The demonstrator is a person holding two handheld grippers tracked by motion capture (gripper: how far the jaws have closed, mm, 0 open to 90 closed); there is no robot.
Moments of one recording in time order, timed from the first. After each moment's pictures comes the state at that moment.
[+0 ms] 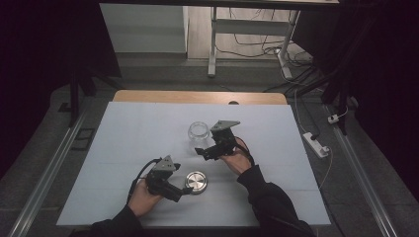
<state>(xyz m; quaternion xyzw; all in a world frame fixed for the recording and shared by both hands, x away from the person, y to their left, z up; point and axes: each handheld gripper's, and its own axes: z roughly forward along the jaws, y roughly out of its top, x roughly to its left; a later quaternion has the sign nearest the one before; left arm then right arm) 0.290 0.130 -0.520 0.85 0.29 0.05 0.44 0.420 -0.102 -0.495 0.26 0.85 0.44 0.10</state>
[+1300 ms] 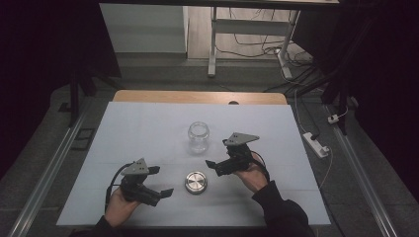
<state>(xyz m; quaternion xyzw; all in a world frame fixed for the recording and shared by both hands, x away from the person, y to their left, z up) 0.256 0.185 -0.506 0.82 0.33 0.05 0.47 0.360 -0.142 -0.473 0.25 0.84 0.47 0.12</state>
